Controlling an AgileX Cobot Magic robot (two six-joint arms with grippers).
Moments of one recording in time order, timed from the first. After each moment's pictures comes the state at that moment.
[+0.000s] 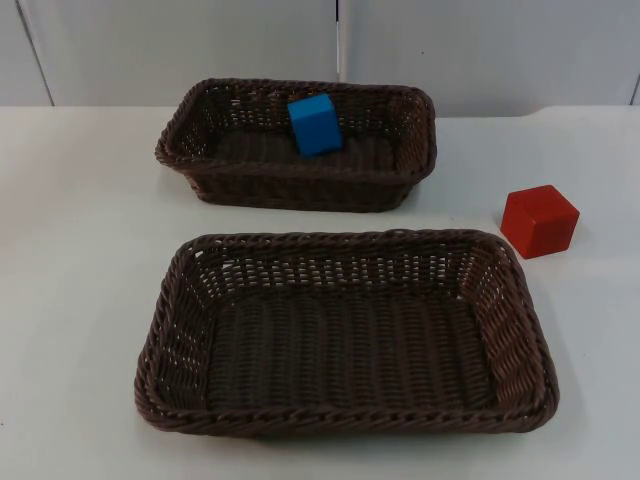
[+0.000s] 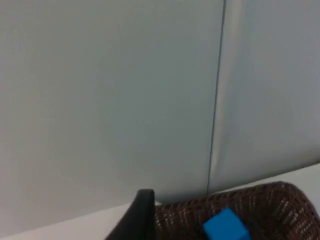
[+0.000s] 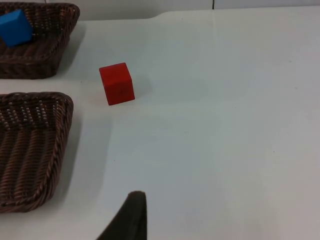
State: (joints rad) right arm 0.02 0.00 -0.52 0.01 1.08 0.01; left arm -0.35 1.74 -1.75 0.12 0.55 -0.12
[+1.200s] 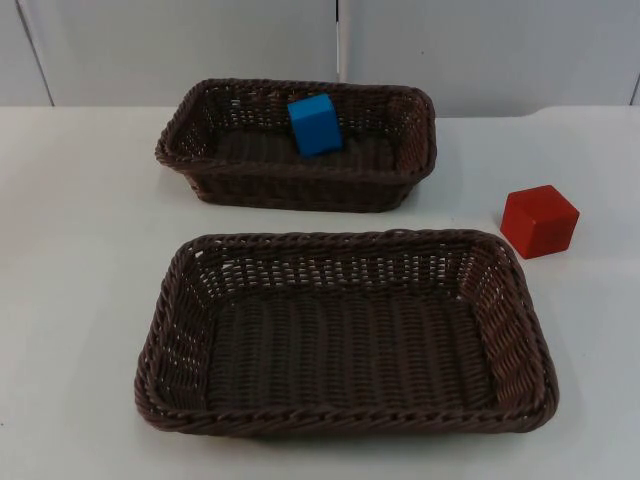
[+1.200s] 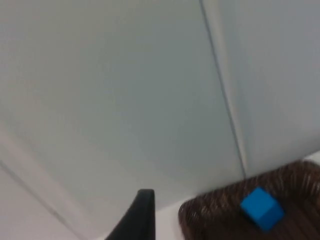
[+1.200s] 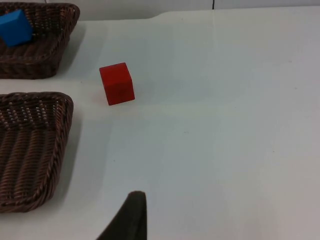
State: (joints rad) right arm 0.02 0.00 -0.52 0.01 1.08 0.01; left arm -0.55 1.34 -1.50 0.53 0.68 -0.26
